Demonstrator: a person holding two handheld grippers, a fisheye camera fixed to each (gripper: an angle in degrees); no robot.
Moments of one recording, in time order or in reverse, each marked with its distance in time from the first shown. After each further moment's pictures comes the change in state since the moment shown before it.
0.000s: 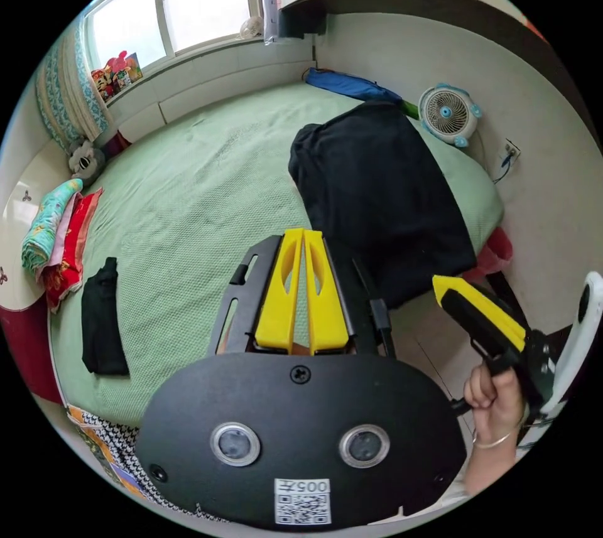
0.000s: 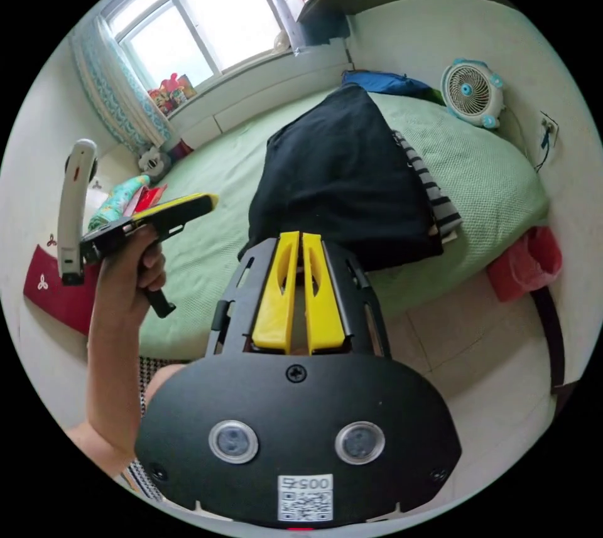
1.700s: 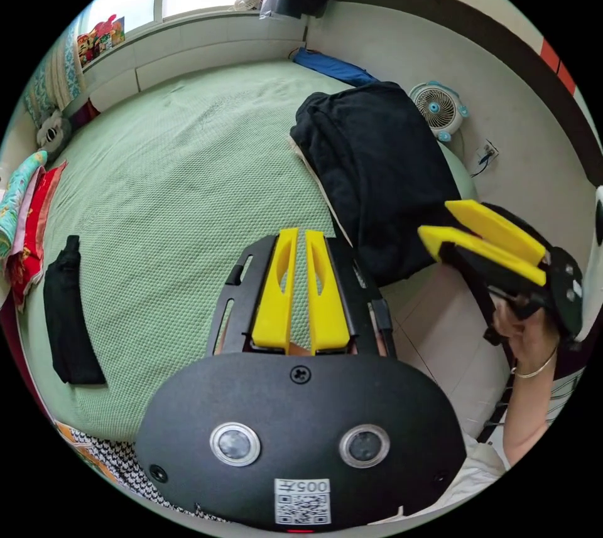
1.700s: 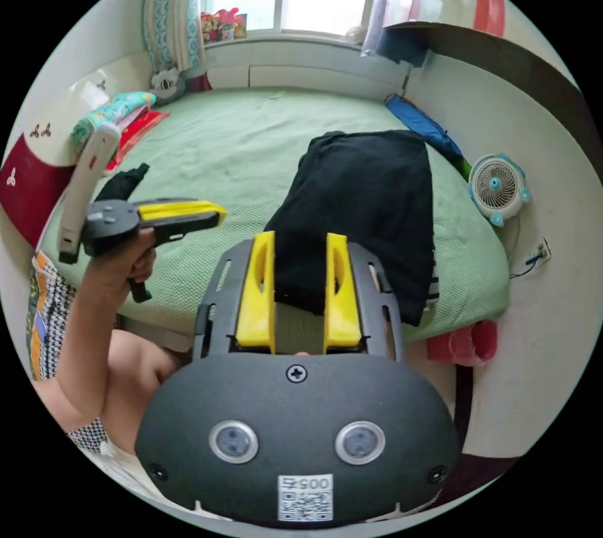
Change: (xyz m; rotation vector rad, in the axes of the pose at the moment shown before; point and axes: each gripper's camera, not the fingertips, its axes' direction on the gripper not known) left arm -0.109 -0.049 0.108 -0.094 0.222 -0.021; right arm -0.185 -0.091 0.118 -0.106 0.210 -0.434
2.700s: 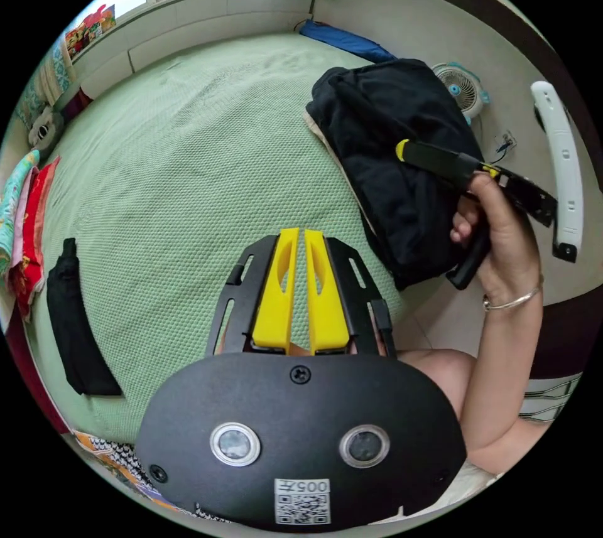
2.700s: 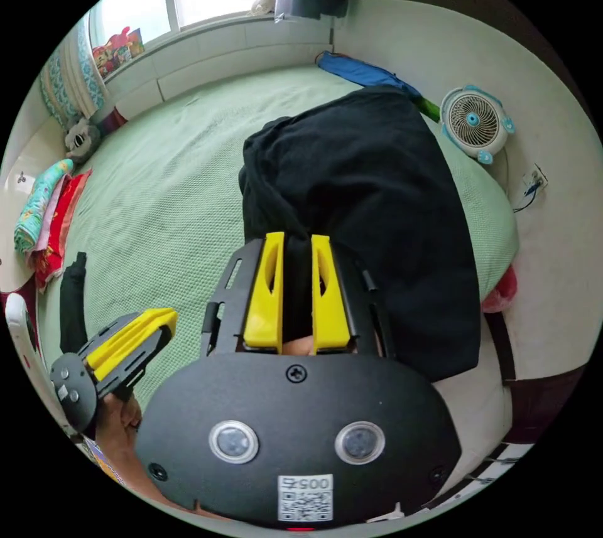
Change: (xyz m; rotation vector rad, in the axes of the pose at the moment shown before) left arm -0.061 -0.065 0.061 -0.142 -0.077 0.022; right arm 0.049 -0.130 0.108 -0.057 0.056 0.410
